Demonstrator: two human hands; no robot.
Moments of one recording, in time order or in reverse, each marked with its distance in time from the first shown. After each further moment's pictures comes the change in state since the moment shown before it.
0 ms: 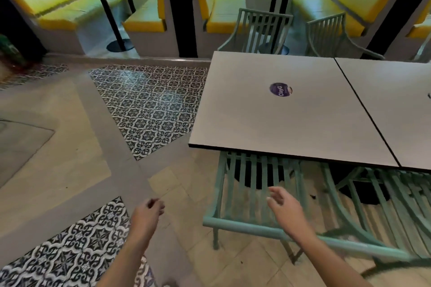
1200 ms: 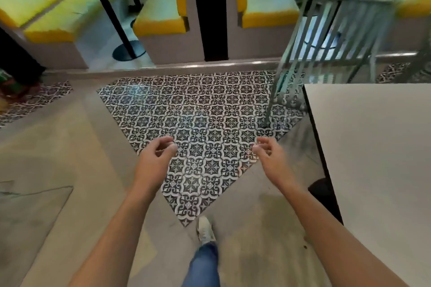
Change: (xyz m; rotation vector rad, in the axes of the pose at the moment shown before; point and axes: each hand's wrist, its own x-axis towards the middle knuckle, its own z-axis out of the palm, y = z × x) left_hand 0.627 0.426 -0.187 0.103 -0.053 0.445; right_hand 0.557 -0.506 0.333 0.192 0.051 -0.077
